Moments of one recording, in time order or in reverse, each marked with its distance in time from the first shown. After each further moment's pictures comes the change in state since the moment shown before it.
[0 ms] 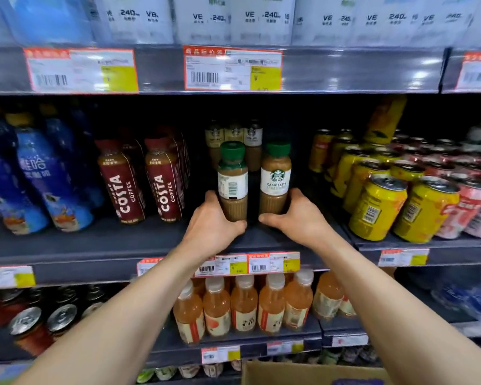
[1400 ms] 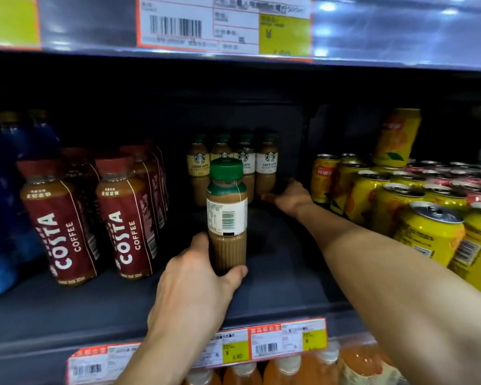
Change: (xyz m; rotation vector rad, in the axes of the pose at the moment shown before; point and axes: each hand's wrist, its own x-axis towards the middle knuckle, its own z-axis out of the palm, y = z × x) left_hand -0.004 -0.004 0.009 0.057 0.100 0.006; right_hand 0.190 0.016 0.012 -0.071 0.073 0.133
